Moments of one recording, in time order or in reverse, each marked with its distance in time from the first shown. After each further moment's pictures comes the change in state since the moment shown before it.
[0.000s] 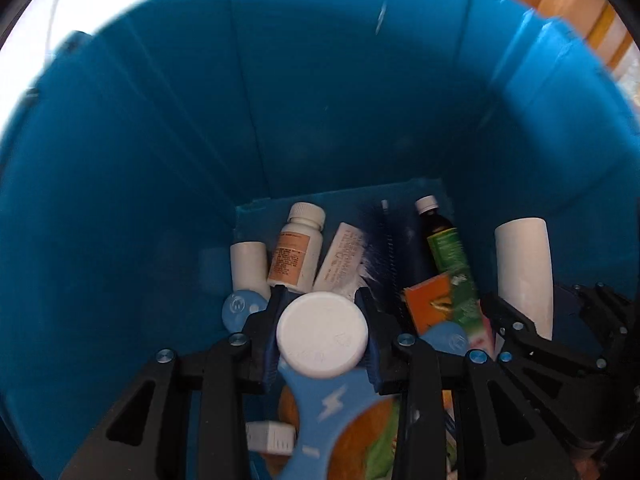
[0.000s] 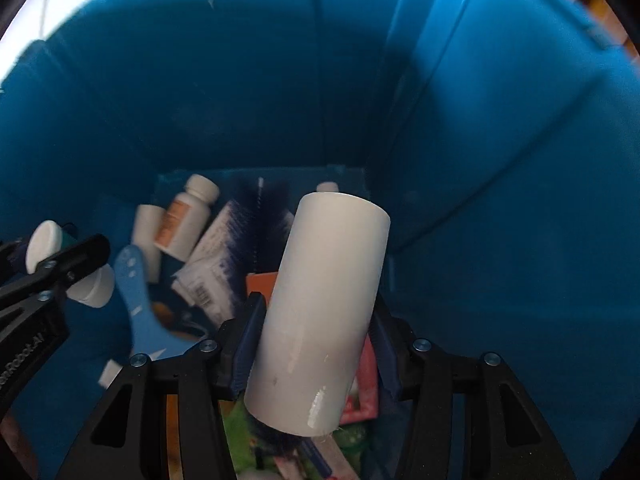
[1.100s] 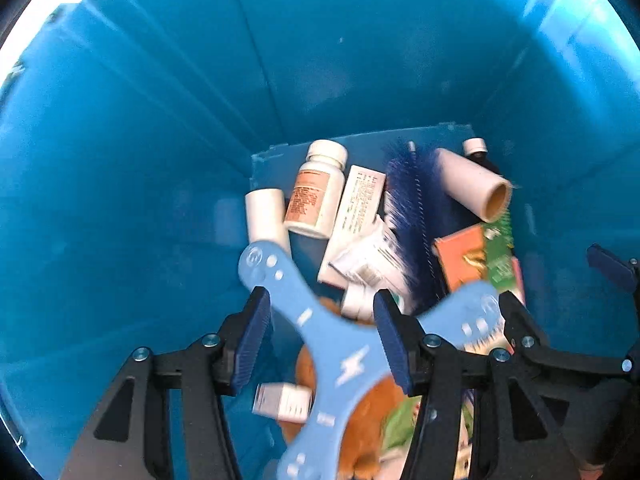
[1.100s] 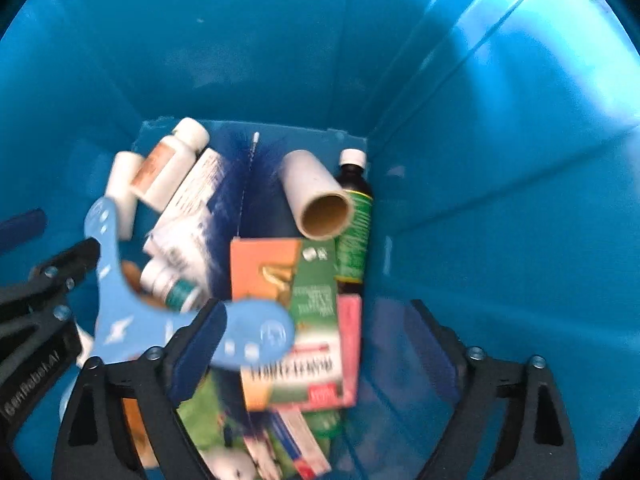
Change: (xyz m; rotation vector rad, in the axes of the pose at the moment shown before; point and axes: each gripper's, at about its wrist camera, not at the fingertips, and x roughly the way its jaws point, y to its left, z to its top) left arm 0.002 0.003 -0.020 0.049 0.151 0.070; right arm -0.015 0.008 -0.026 -0.130 0.117 -0.104
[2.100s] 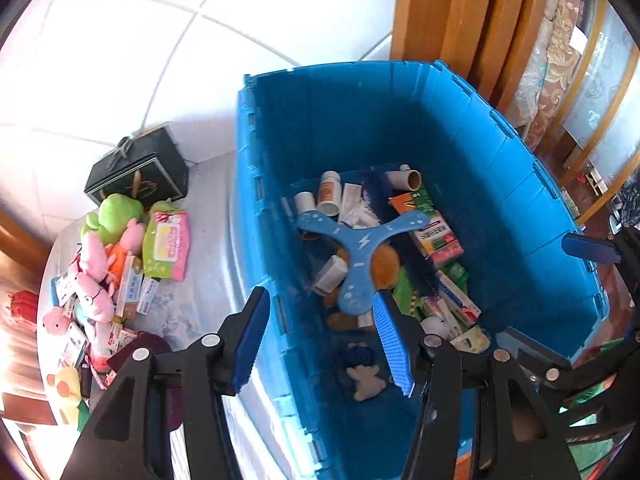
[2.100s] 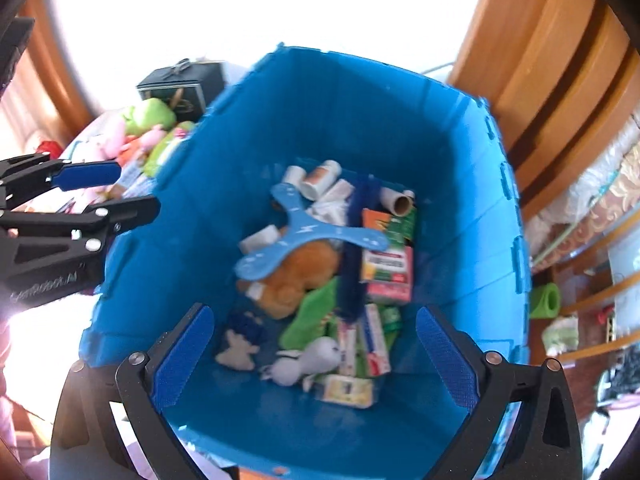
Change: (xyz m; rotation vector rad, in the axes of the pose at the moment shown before) left arm -0.209 0.080 -0.240 -0.036 -0.395 -0.081; right arm -0.234 0.104 -0.192 -0.126 -0.349 0.121
